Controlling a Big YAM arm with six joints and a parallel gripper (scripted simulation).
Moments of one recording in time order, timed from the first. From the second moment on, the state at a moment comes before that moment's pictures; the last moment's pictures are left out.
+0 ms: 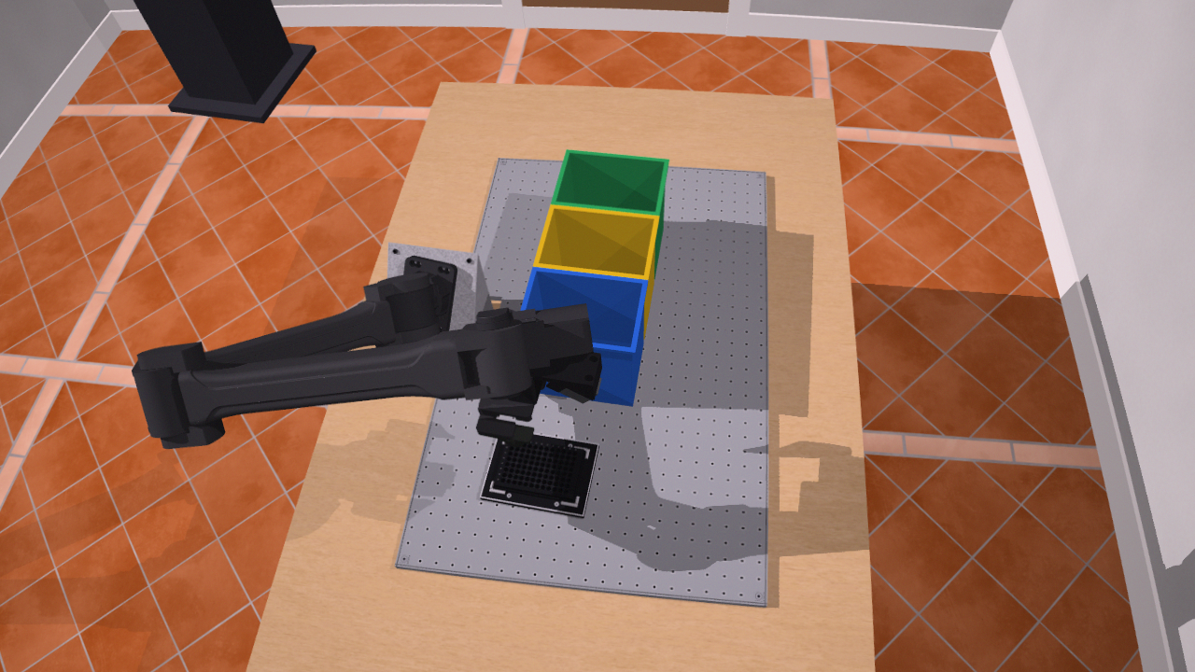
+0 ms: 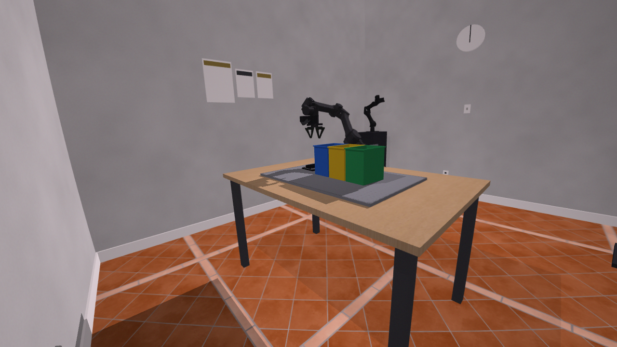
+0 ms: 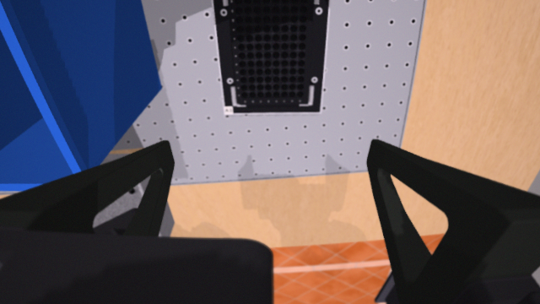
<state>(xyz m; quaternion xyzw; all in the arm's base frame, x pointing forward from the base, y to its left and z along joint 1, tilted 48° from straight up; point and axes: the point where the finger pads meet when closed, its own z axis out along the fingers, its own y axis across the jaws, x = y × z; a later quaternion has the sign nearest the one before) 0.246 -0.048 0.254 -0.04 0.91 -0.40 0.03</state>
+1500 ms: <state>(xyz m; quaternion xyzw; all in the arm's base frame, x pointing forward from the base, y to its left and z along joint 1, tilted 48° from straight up) 0.244 -0.075 0.232 -0.03 0.91 -0.40 0.02</state>
